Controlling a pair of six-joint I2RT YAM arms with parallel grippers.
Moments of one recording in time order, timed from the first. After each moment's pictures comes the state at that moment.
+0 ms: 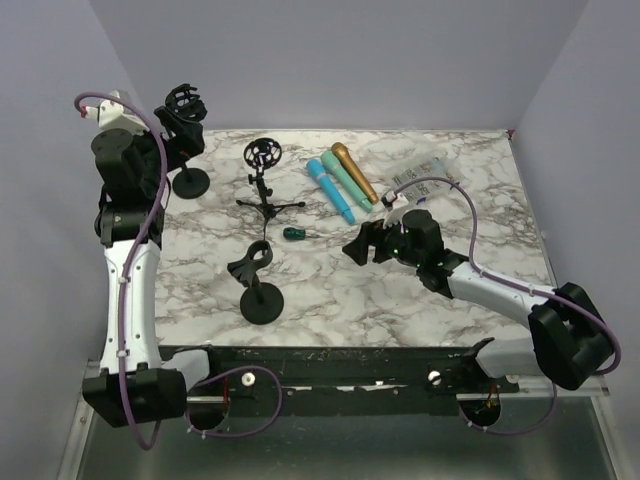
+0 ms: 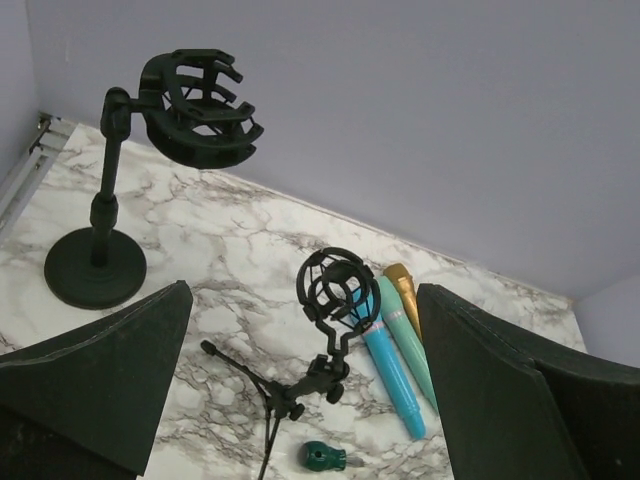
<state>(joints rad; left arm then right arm) 0.10 1.09 1.30 -0.24 0.14 -0.47 0.60 1.33 0.65 0.28 -0.20 0.36</state>
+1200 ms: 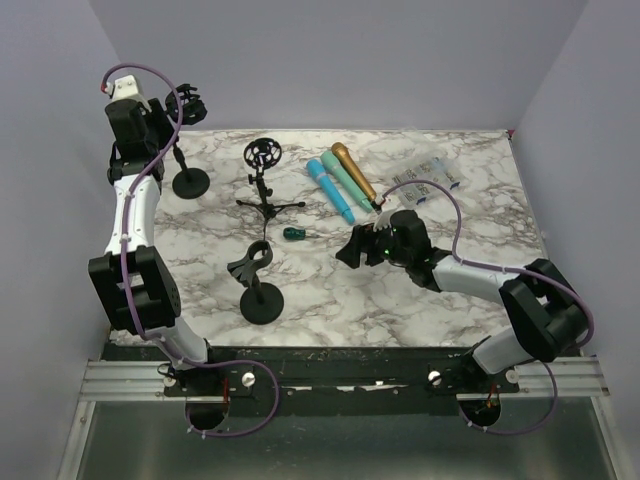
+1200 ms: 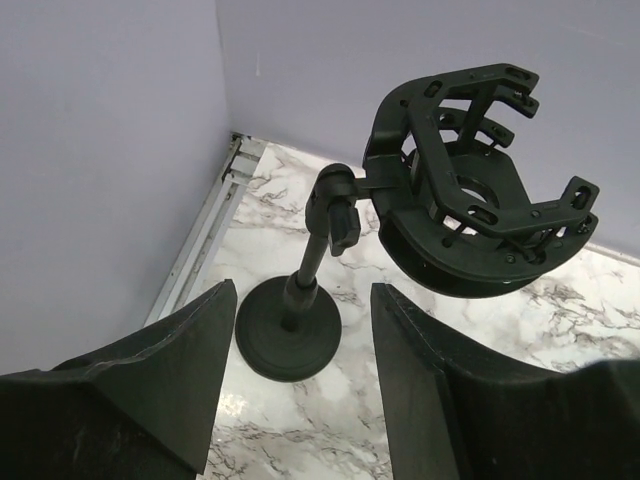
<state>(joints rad) 0.25 1.65 1.49 -0.07 0.01 -0.17 0.61 1.50 0.65 0.37 -0.27 0.40</state>
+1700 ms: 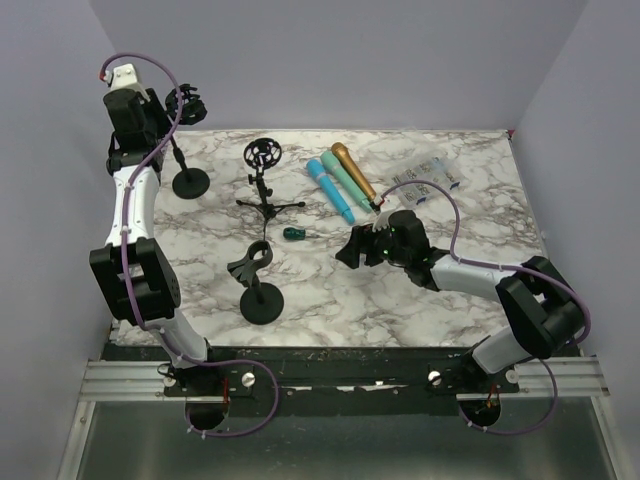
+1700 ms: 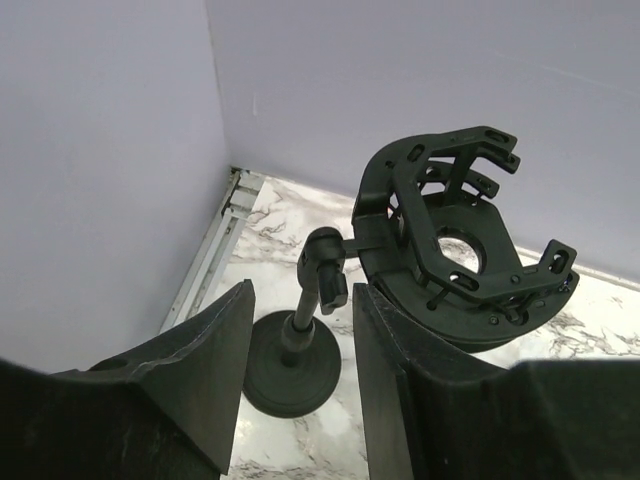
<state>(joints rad) 0.24 1.72 1.59 -0.06 0.01 -0.15 0.61 1.52 0.66 0.37 -0.26 0.40</state>
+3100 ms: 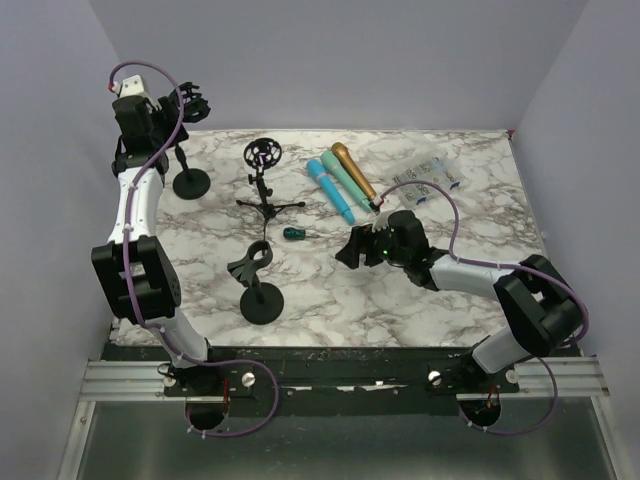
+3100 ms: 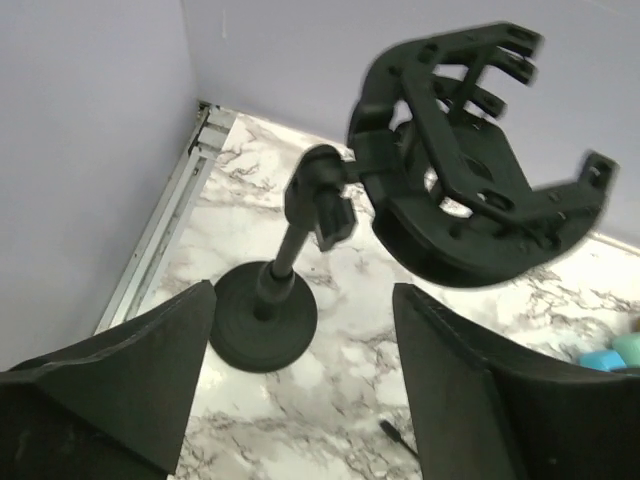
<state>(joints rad) 0.23 1.77 1.60 -0.13 0.03 -0.22 0.61 1.53 0.66 0.38 -0.26 0.40</state>
